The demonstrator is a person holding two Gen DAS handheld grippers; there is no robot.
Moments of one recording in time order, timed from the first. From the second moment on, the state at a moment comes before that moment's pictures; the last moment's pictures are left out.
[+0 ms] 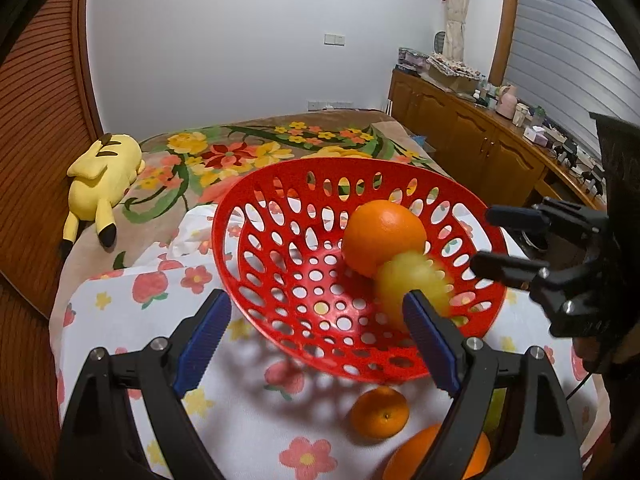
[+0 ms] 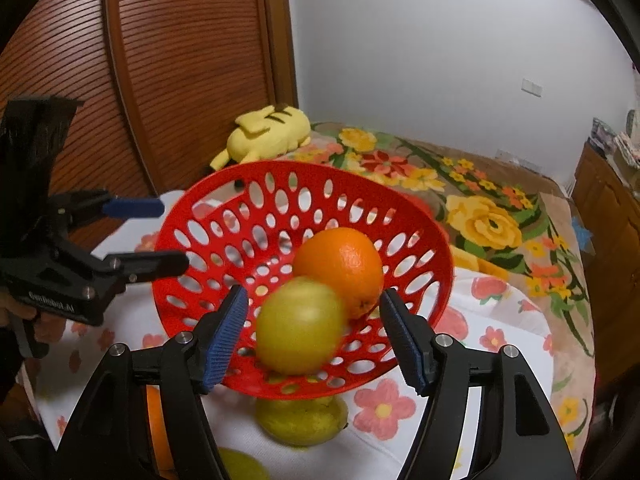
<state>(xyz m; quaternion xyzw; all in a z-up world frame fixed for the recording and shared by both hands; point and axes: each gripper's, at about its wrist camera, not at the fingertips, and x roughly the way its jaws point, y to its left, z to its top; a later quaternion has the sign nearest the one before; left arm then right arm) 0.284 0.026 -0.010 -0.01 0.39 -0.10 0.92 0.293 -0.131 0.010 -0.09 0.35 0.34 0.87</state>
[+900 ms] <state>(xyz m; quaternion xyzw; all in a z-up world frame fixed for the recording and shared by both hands) 0.162 0.016 -0.023 -0.02 0.36 -0.13 0.92 0.149 -0.186 -0.003 -0.02 0.33 0.28 0.90</state>
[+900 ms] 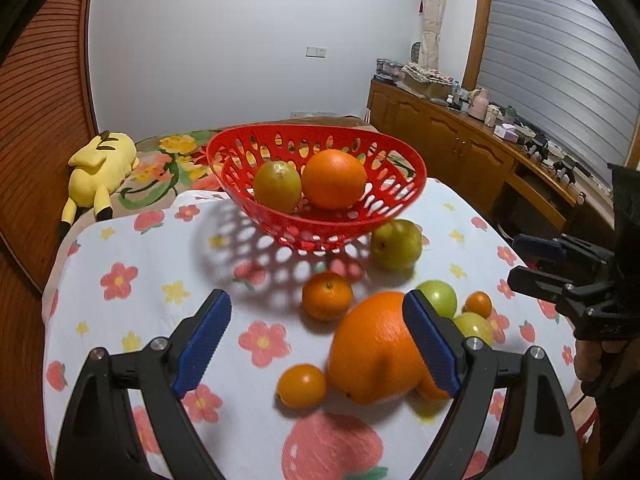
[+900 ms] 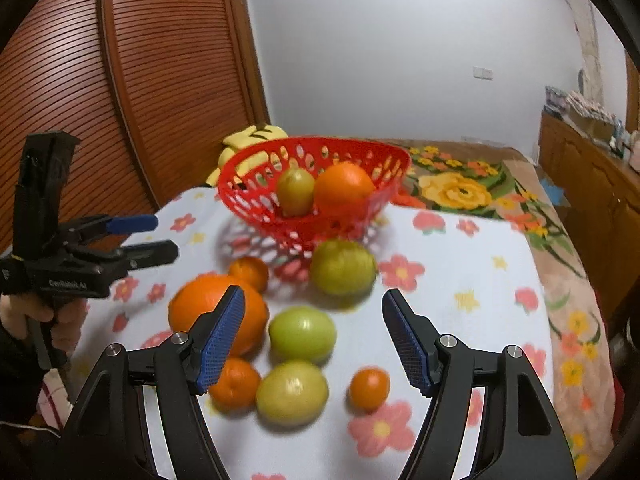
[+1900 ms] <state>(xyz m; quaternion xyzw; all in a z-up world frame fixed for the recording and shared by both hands) 0.141 -0.011 -0.050 -0.02 0.37 -0.15 0.92 0.156 -0.217 -0.078 0.01 0.41 0.23 0.88</state>
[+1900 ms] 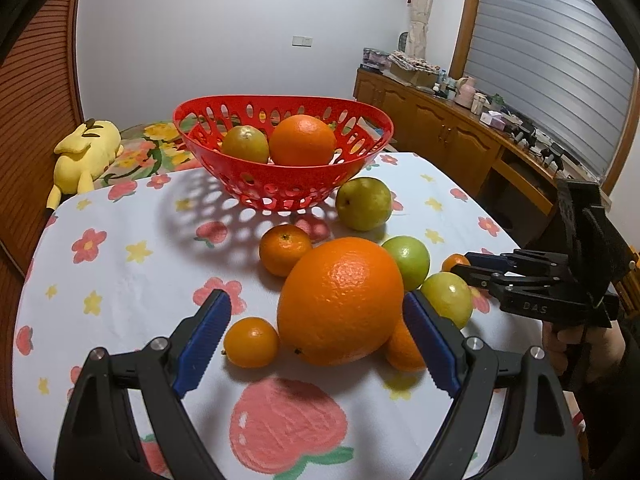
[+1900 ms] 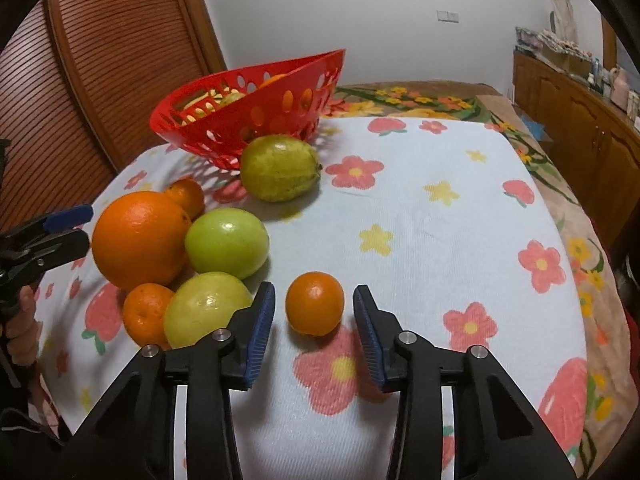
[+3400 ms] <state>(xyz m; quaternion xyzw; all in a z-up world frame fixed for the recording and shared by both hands) 0.190 -0.044 -0.083 0.02 0.45 -0.18 0.88 0.121 -0.230 -0.082 0.03 0.39 0.23 0.89</state>
